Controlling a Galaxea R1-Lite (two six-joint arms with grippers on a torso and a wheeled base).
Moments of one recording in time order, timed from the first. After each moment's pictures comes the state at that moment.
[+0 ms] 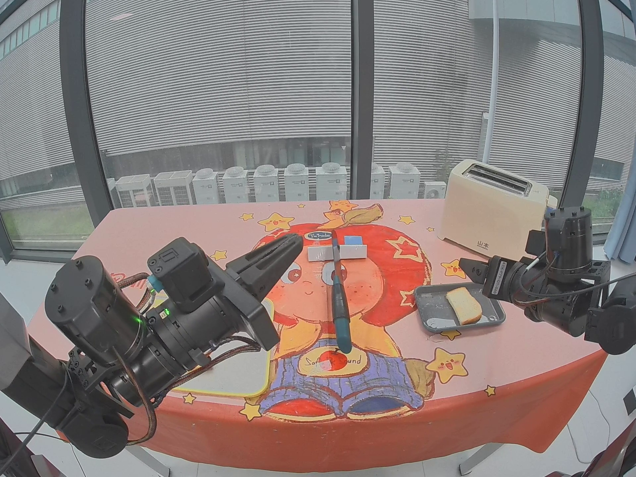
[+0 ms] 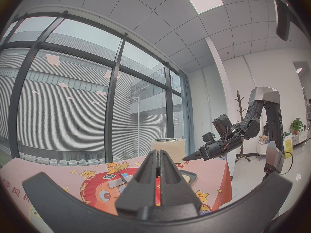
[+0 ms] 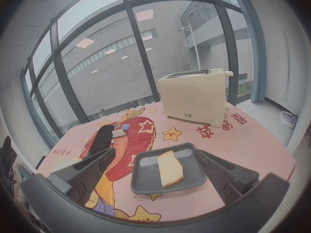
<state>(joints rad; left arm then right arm) -0.68 1.75 -0.42 -1.55 -0.09 -0.02 0.46 1.65 -0.67 -0.49 -0.33 0.46</state>
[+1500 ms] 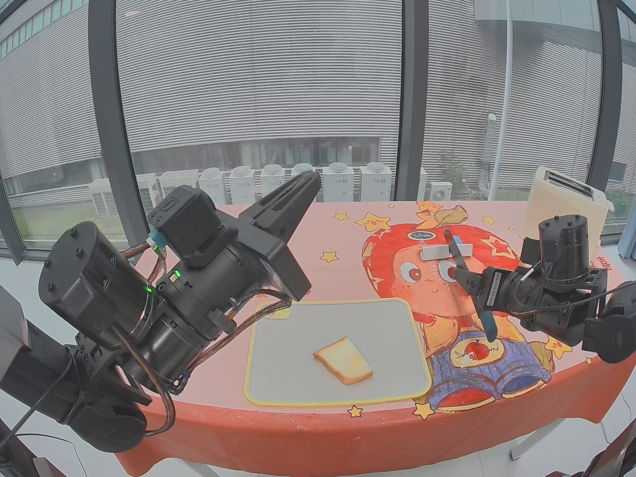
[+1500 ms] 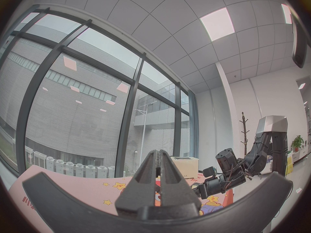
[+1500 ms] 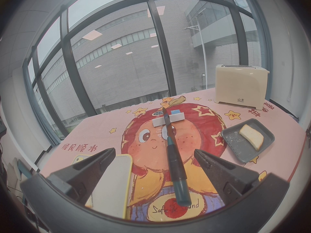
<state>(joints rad) -0.76 1.75 -0.58 -1.55 0.04 -0.09 0.50 1.65 -0.64 -0.49 -0.35 0.44</state>
